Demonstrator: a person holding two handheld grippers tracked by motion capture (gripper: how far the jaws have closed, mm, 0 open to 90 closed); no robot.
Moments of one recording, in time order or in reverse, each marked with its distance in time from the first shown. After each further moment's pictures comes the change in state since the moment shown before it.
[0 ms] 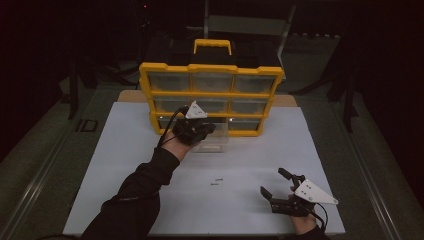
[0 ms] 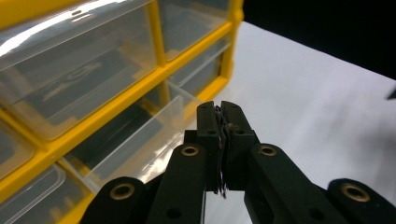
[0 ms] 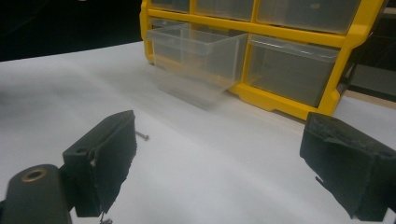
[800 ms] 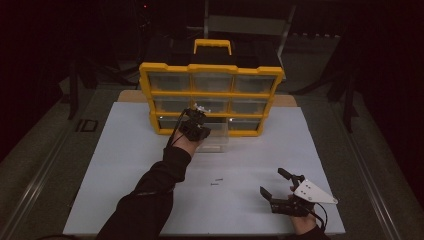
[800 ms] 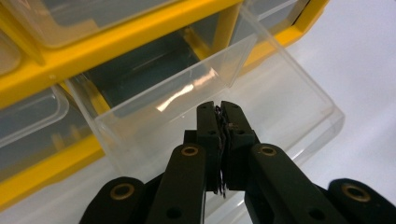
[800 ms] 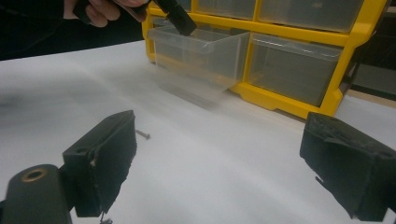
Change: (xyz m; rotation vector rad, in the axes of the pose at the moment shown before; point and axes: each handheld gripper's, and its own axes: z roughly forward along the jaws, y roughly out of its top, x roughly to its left) left arm 0.017 -0.011 0.053 0.247 0.143 -0.250; right arm 0.000 -0.001 0.001 0.002 0.008 -0.002
